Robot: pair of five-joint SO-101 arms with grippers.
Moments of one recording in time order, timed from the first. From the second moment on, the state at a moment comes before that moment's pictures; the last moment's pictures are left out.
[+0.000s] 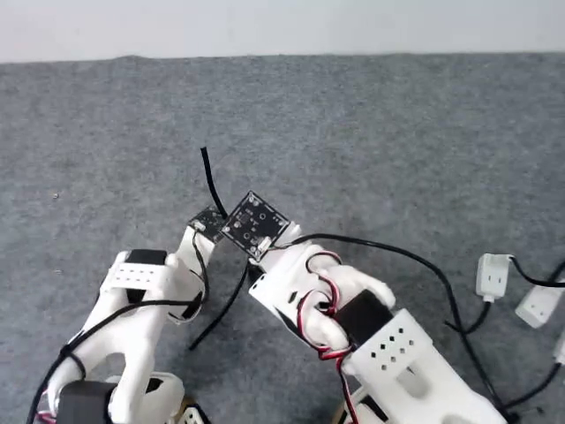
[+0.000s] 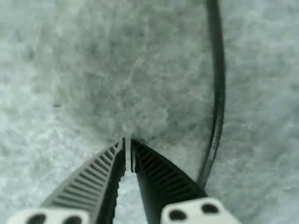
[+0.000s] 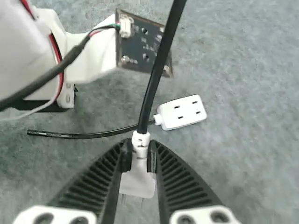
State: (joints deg) left arm -0.2 -19.9 62.2 59.5 -28.5; right arm -42.6 -50.7 51.5 54.2 12.8
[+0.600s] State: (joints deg) left arm 5.7 -61.1 83.5 64.5 -35.4; right arm -46.9 -50.7 55.1 49.3 9.5
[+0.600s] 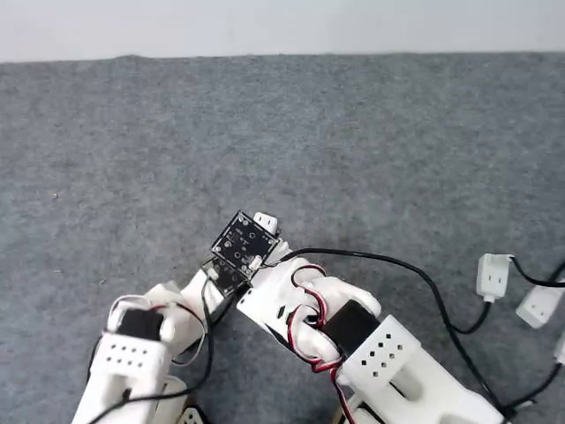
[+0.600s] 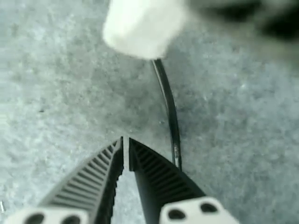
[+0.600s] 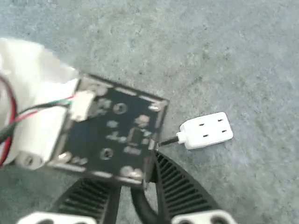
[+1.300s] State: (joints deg) left arm -4.4 -81.9 89.7 59.2 -16.1; right arm -30.2 -10.6 28.8 44.2 -4.8
